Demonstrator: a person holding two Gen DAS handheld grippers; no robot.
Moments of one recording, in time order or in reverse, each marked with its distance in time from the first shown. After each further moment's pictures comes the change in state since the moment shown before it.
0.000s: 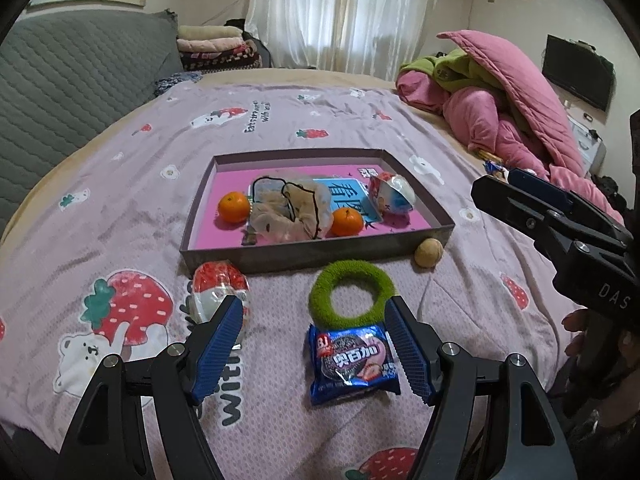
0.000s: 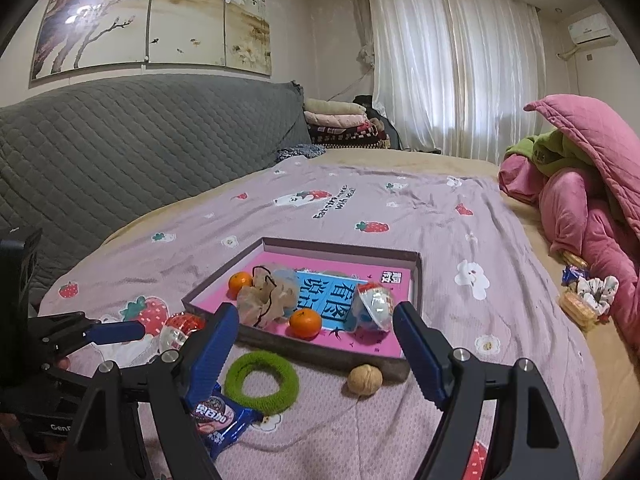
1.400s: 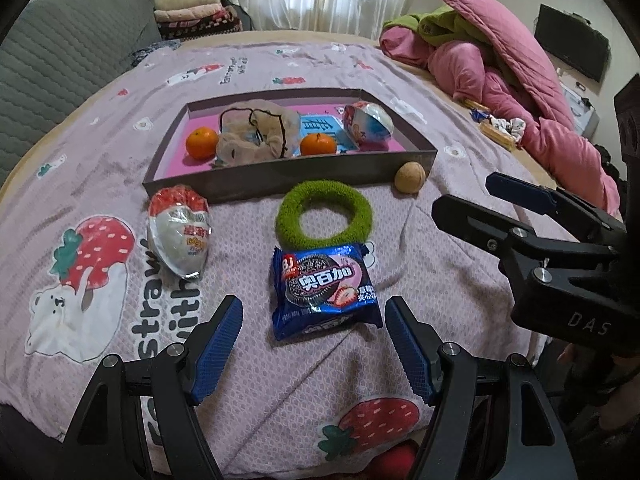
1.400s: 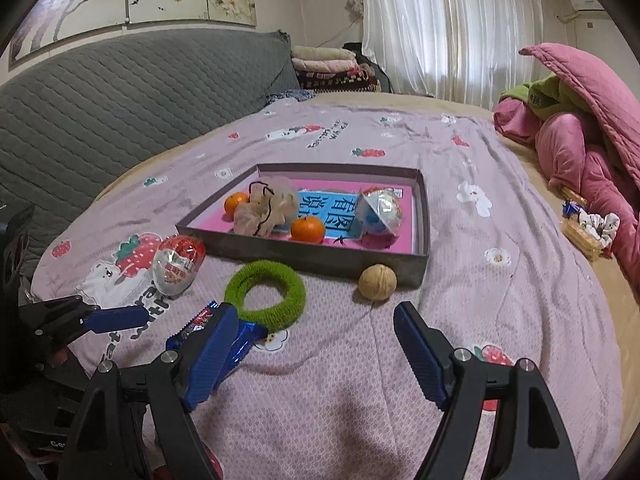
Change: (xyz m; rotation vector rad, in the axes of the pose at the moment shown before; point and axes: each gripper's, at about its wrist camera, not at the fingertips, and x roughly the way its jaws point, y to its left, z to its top) left arm 0.021 -0.018 -0.041 0.035 0.149 -0.040; right arm 0.014 0.011 -0.049 0.047 0.207 -0.028
